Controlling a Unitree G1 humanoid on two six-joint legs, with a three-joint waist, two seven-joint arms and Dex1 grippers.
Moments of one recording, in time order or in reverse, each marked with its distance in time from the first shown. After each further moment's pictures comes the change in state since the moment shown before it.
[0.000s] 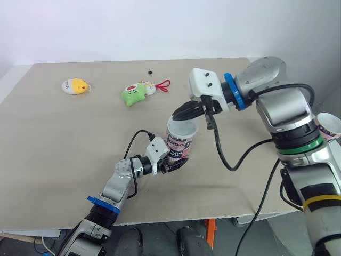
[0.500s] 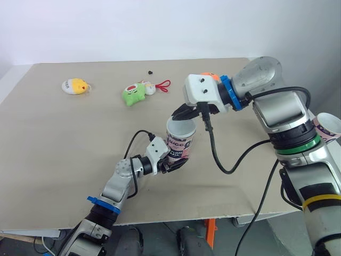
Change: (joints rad) left arm 0.001 -0.002 0.001 0.001 0.000 0.000 0.005; right arm 0.000 0.005 0.032 0.014 -0.061 -0.082 0.000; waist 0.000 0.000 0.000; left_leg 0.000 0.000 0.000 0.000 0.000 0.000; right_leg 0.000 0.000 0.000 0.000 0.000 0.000
